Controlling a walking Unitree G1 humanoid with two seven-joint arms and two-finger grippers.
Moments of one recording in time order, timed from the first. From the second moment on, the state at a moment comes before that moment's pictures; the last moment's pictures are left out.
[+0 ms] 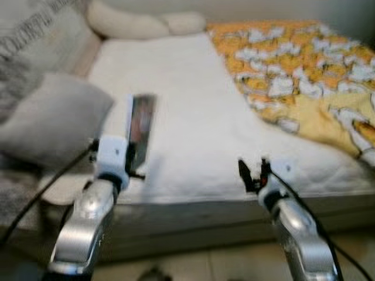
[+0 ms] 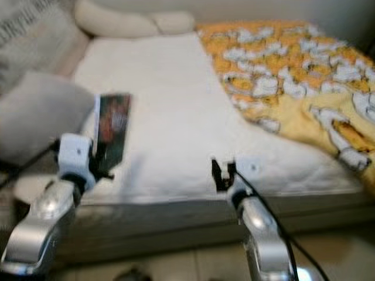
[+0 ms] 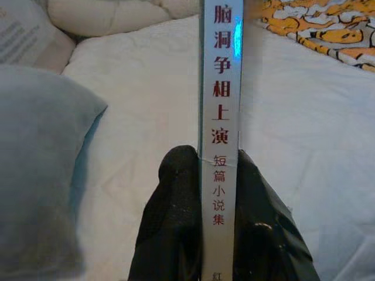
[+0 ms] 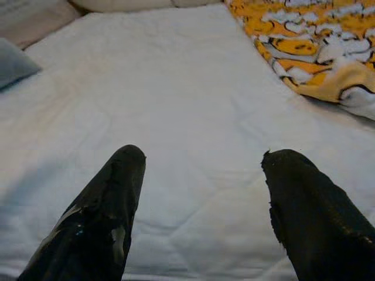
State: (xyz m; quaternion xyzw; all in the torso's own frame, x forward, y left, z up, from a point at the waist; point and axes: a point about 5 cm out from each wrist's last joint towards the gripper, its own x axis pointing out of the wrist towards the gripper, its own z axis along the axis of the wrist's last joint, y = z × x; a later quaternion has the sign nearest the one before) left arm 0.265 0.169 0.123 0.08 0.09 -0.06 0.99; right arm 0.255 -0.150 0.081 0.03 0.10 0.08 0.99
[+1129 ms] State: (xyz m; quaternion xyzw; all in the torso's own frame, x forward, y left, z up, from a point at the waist) left arm 0.270 0.174 0.133 0.06 0.08 -0.05 0.99; right arm 0.258 -0.142 0.084 0.05 0.11 0.09 0.99
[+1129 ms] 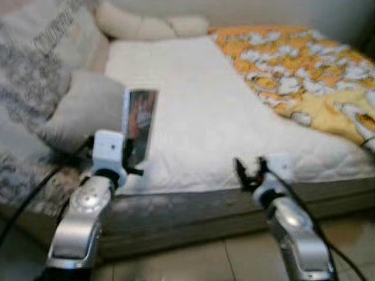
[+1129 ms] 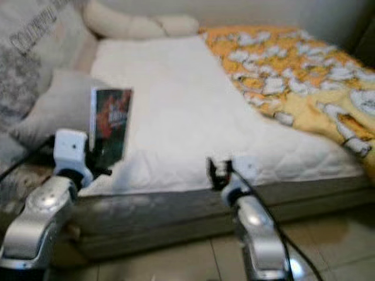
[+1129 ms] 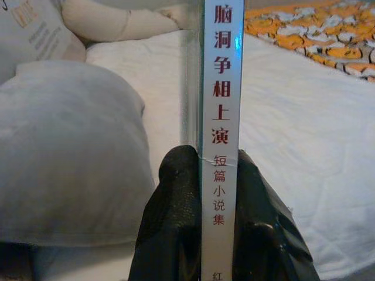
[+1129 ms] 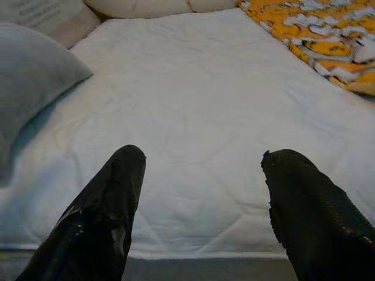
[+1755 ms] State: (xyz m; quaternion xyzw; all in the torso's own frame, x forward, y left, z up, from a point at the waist) left arm 0.271 0.162 0.130 0.05 0.08 -0.07 0.99; right arm 0.260 -0.155 0.086 0.02 0.11 0.07 0.99
